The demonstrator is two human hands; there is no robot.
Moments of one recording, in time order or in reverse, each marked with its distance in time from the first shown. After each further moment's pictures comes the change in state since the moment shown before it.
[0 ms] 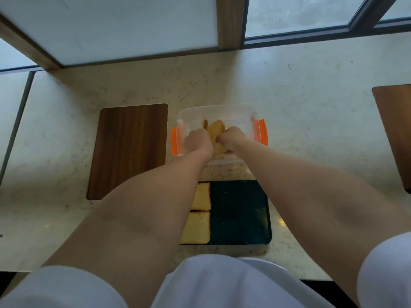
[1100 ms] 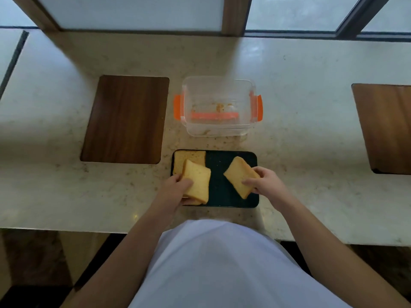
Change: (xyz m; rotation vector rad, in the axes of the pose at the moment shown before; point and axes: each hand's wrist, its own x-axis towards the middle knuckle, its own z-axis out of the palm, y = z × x) left_hand -0.205 -0.140 0.043 -1.242 -0.463 -0.351; right_hand -0.139 0.199 -0.017 0.196 -0.061 -0.007
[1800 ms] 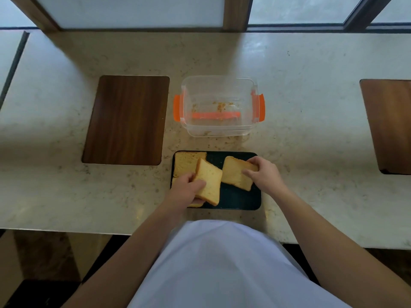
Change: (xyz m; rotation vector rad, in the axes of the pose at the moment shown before) left_hand 0.007 0.009 0.026 0.166 -0.045 0.032; right_hand 0.041 -0.007 0.000 -0.464 0.196 -0.238
